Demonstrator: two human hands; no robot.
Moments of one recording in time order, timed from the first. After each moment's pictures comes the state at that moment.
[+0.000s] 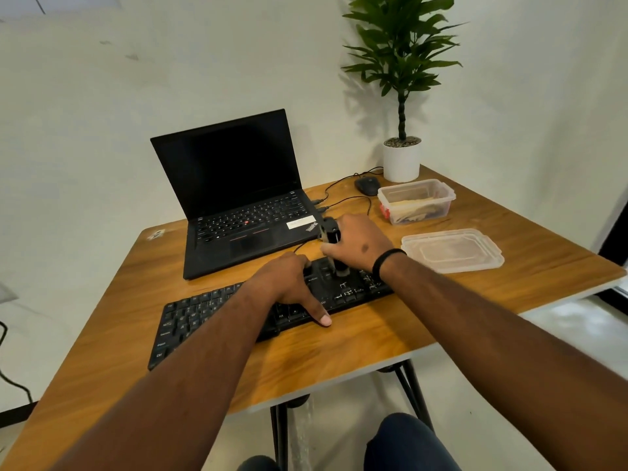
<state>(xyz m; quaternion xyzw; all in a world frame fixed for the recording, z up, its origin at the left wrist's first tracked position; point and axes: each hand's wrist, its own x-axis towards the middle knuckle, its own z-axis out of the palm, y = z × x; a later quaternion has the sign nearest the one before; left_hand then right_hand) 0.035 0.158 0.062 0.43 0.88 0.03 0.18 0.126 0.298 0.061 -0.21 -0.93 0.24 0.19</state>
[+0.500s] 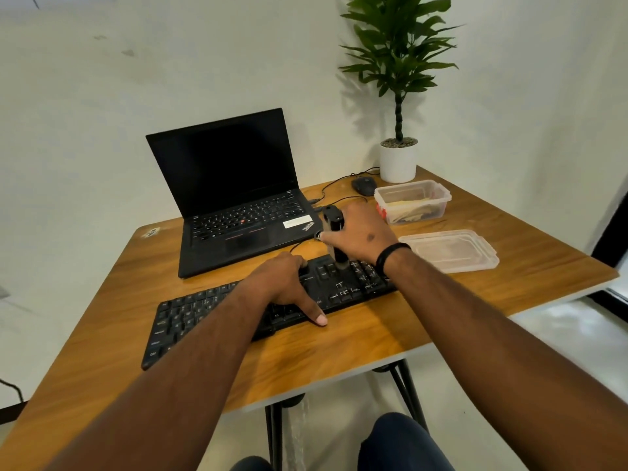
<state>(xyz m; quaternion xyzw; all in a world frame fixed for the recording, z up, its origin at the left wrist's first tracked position) 0.035 0.156 0.060 0.44 0.88 0.03 0.17 0.136 0.303 0.073 -0.23 -0.90 0.29 0.23</state>
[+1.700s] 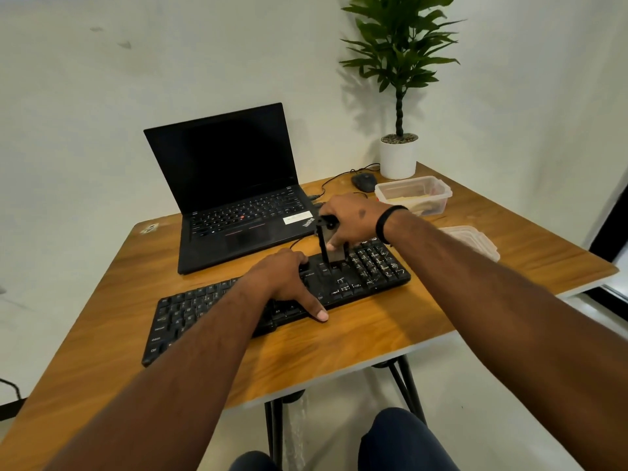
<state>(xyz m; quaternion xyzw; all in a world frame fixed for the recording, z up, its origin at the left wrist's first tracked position) 0.035 0.154 0.060 0.44 0.88 0.03 0.18 0.128 0.310 0.109 -0.14 -0.97 0.19 0.01</state>
